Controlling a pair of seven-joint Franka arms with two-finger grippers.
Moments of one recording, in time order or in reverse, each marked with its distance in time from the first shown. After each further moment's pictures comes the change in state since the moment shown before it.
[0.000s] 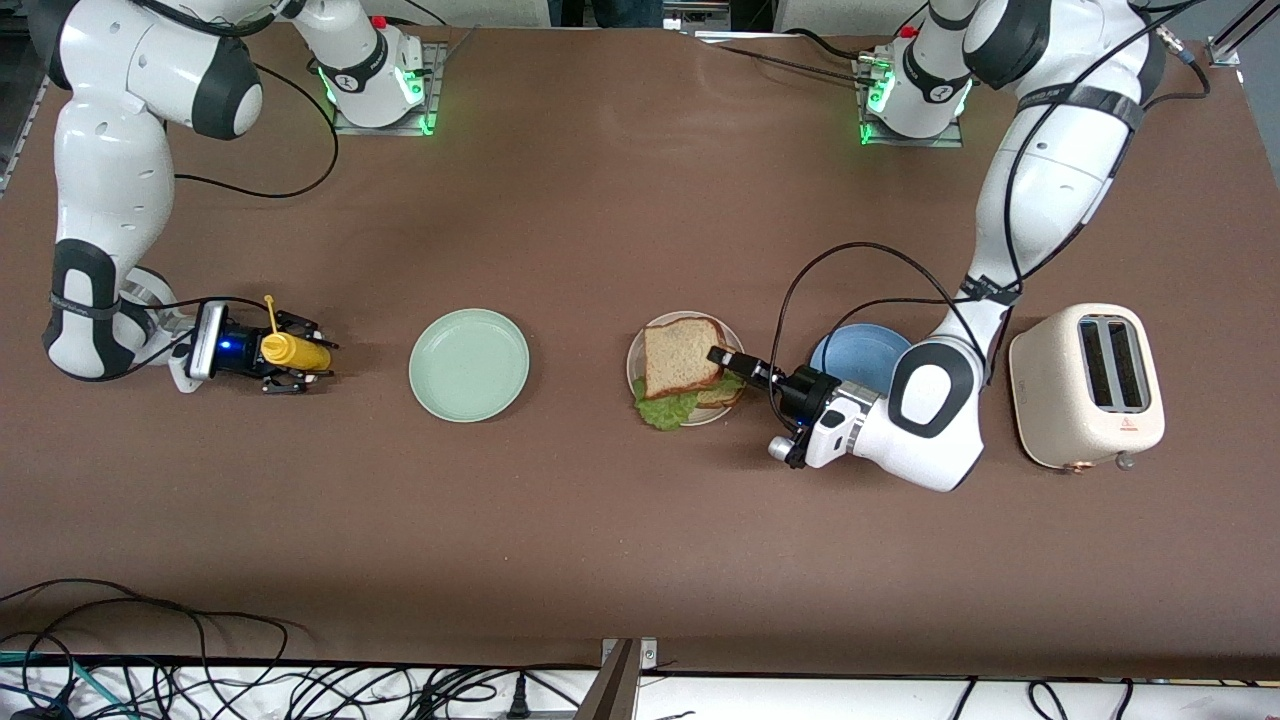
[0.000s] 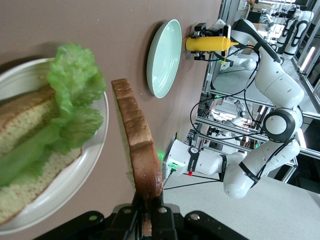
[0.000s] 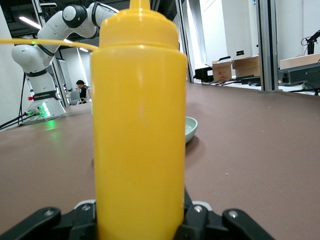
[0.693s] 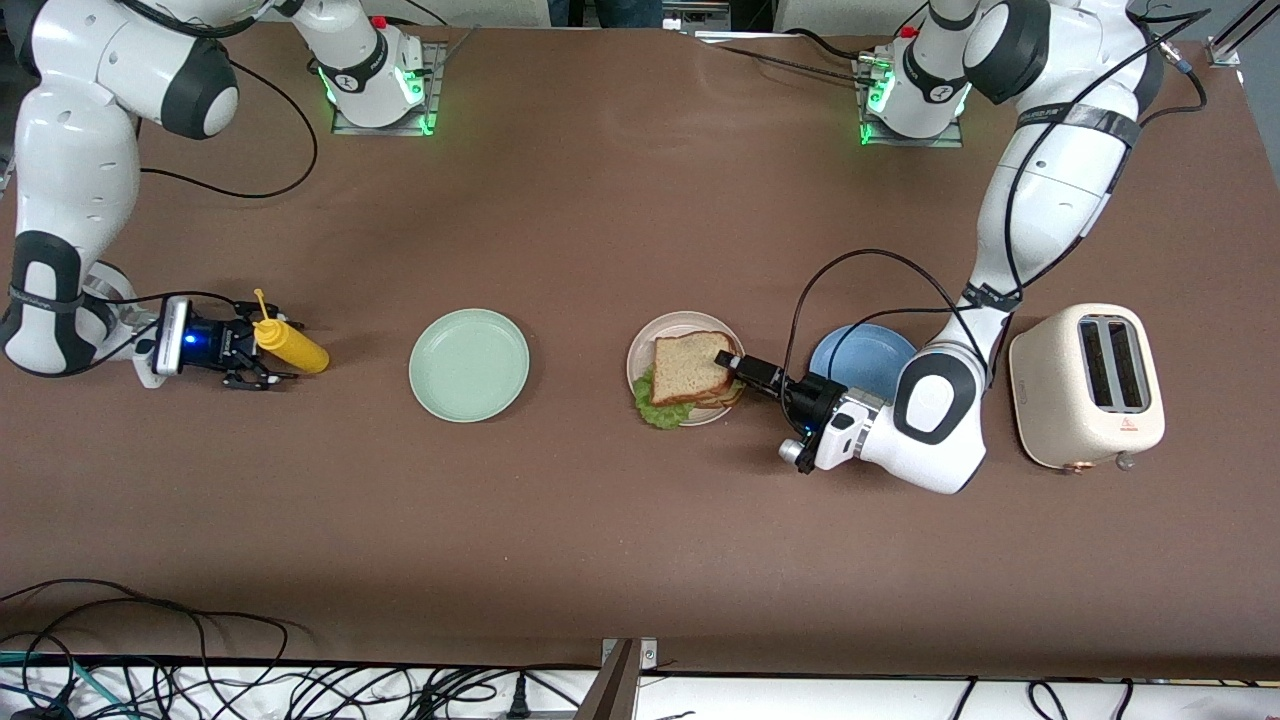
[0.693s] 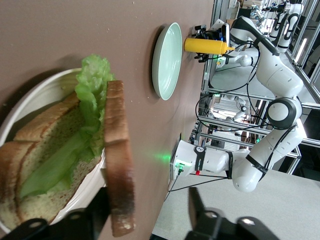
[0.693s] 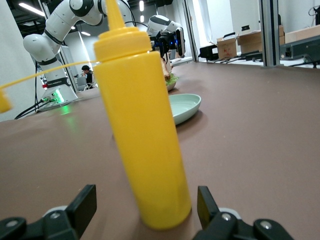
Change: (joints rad) left arm 0.020 0.022 0.014 -0.001 0.000 0.000 0.101; right arm -0.122 0.000 -0.008 0.087 -0.175 0.010 0.053
